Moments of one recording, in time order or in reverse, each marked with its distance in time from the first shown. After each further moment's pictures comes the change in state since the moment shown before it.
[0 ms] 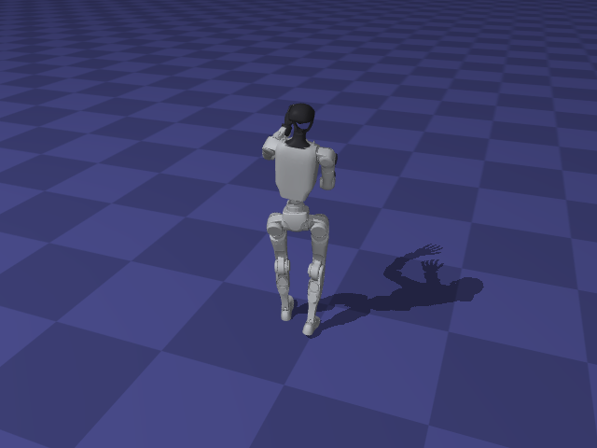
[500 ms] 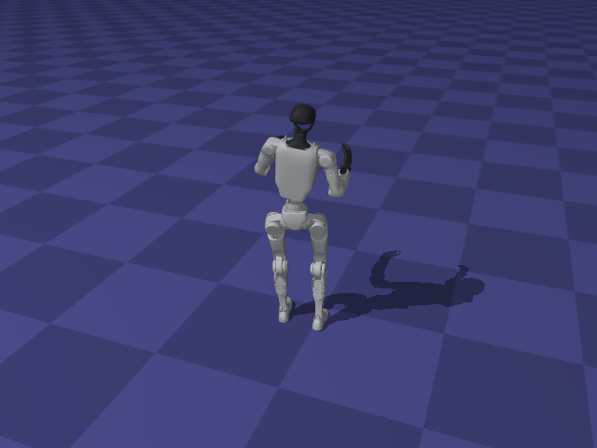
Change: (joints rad) left arm 0.558 -0.062 0.055 -0.067 -1.127 0.116 -0.732; right arm 0.314 -0.338 -0.093 -0.463 -1.146 -0.616 -0.641; waist -0.063 -0.001 -0.023; left_leg 0.021 -0.061 -0.070 0.036 -0.021 0.071; right_leg -0.010 -0.105 0.013 -0.129 0.037 -0.026
